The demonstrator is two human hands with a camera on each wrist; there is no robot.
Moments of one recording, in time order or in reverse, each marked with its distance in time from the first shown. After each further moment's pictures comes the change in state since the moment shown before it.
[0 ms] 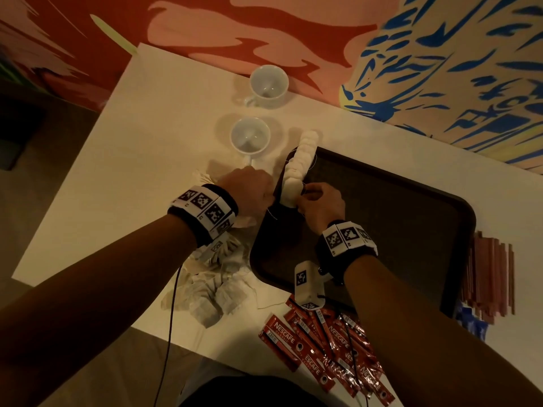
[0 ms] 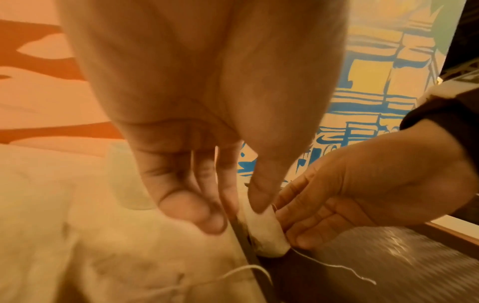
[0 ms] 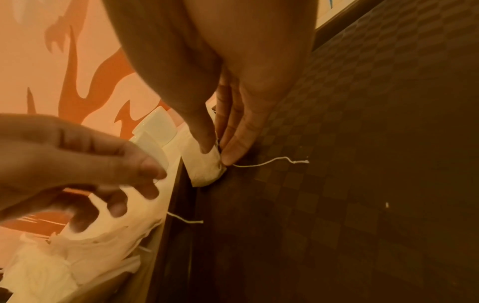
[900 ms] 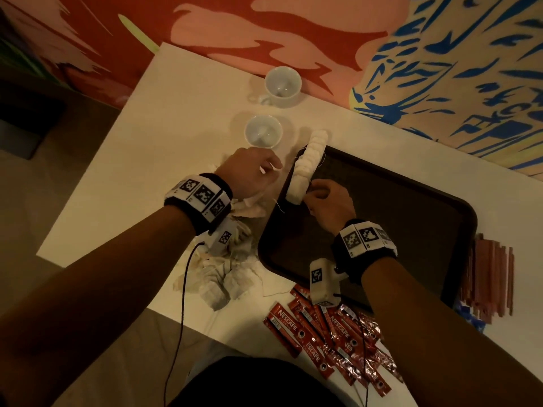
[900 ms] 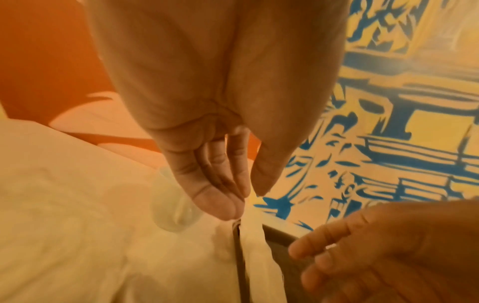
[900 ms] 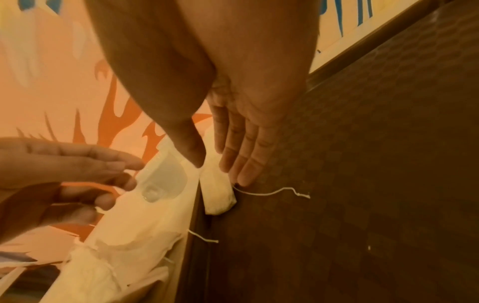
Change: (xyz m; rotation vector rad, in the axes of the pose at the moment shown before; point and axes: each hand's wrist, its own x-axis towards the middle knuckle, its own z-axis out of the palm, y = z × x) left_hand -0.025 -0.010 -0.020 -0.439 0.255 -0.003; right_hand -0.022 -0.006 -0.017 -0.080 -0.146 -0.096
